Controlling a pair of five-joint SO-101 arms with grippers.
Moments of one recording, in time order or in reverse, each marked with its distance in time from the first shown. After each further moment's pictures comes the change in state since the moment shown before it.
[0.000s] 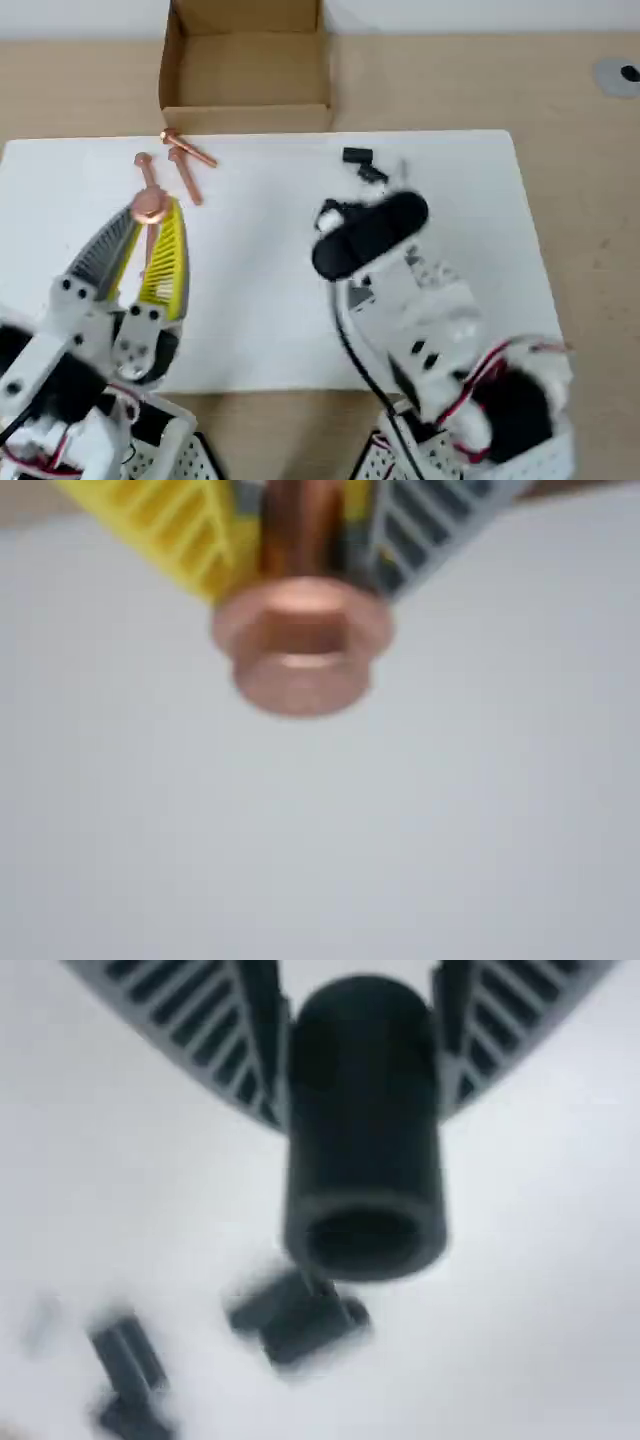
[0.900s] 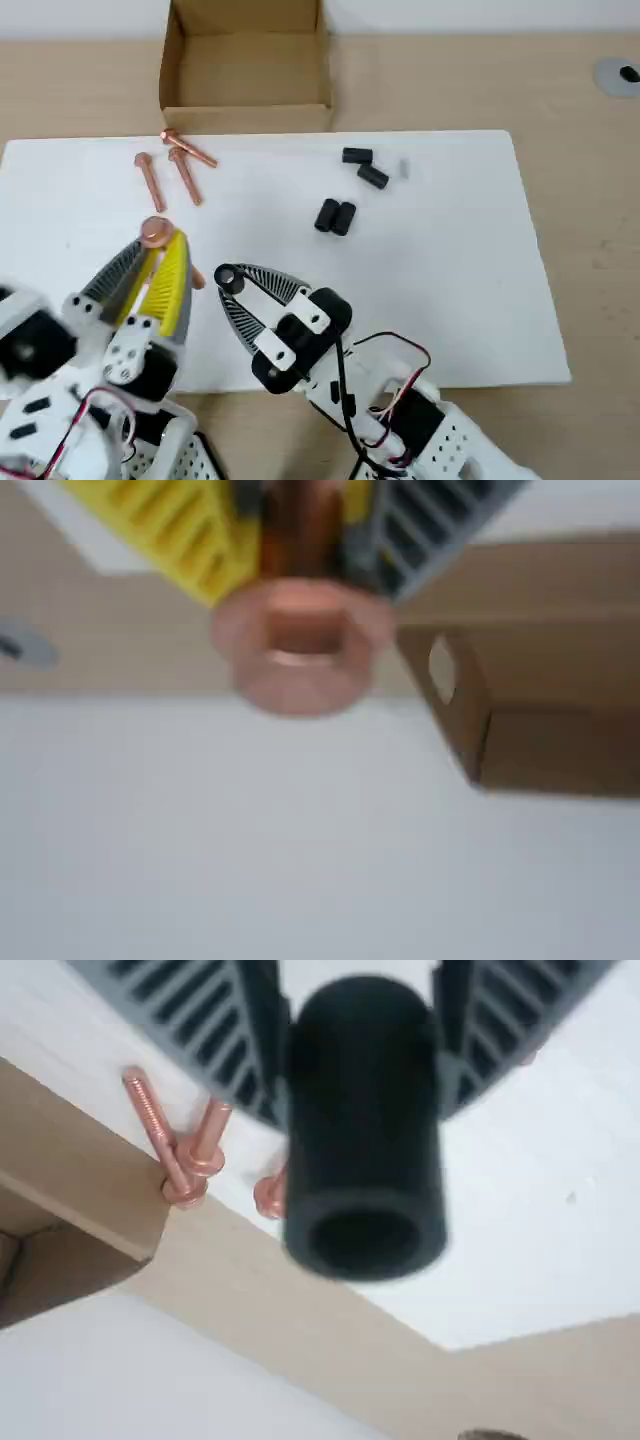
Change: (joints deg) left arm 0.0 0.0 -4.0 20.3 17.4; right arm -26.4 -26.4 52.7 -62.4 -3.0
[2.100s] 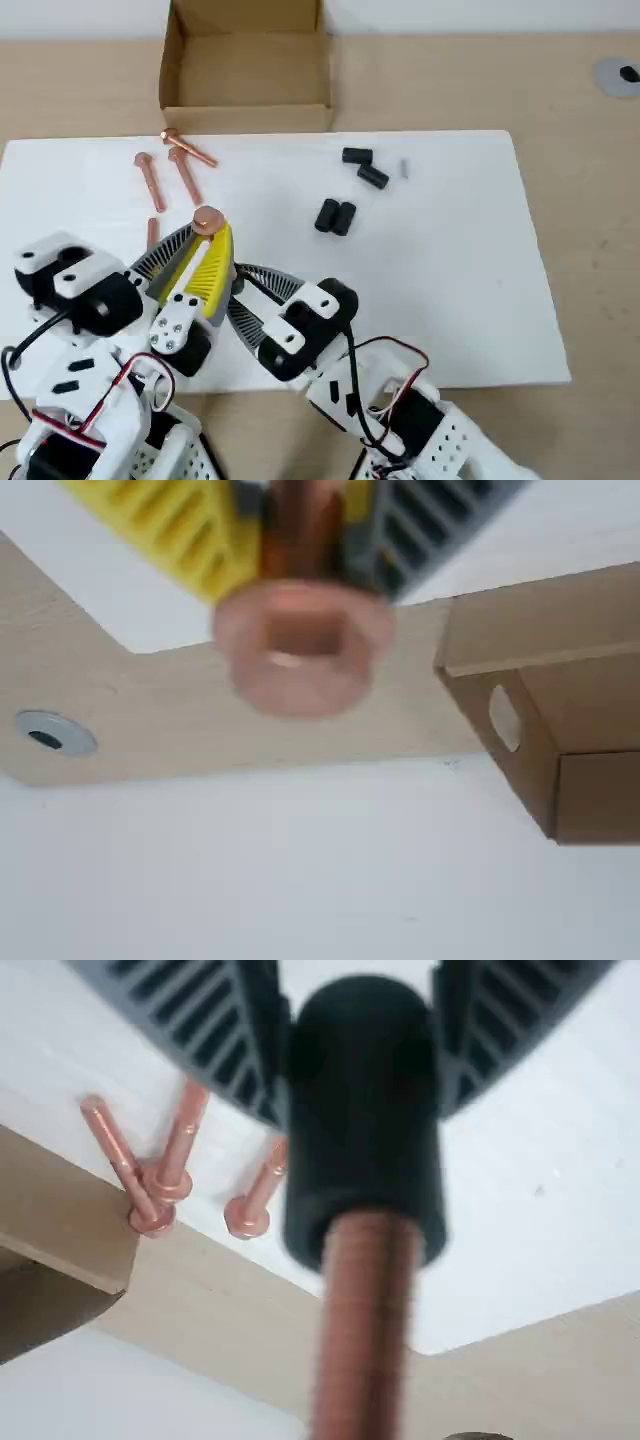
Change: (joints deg) left arm 7.0 1.8 9.7 -7.9 -3.0; right arm 0.0 0.0 0.0 0.0 -6.2
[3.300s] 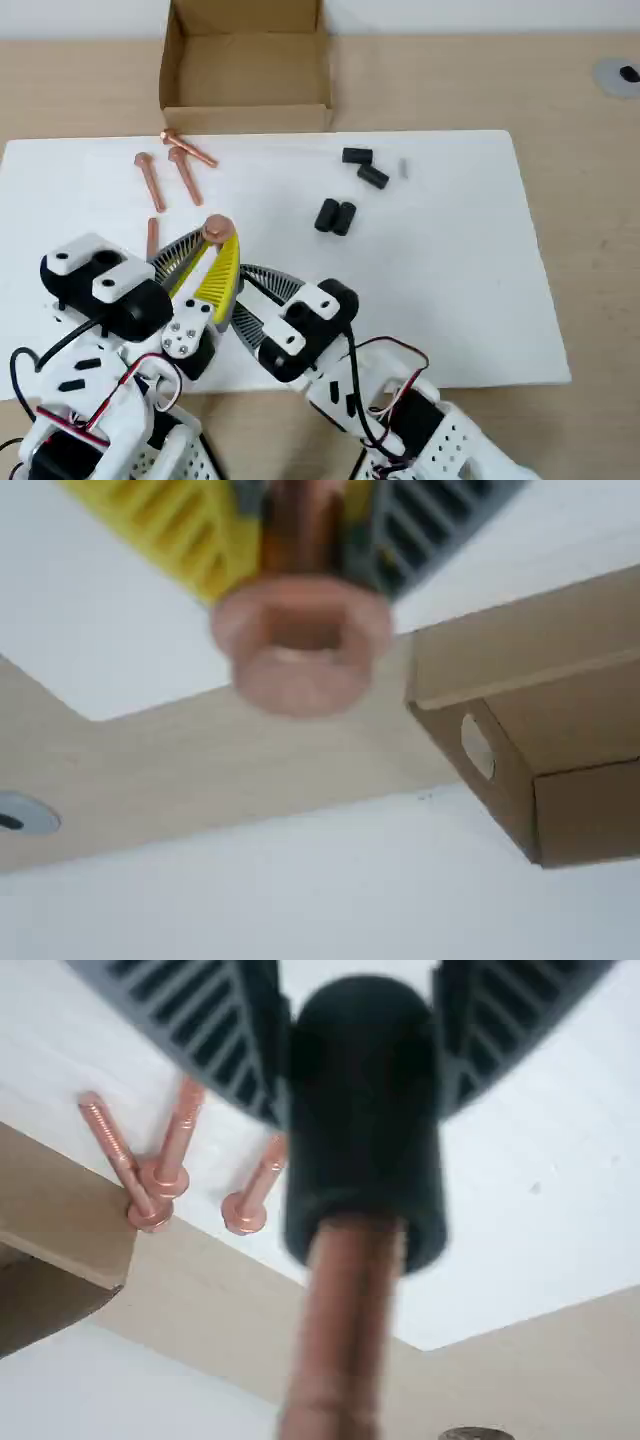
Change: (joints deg) left arm 0.7 0.1 0.4 3.1 -6.8; right arm -0.1 0.0 0.0 0.0 0.0
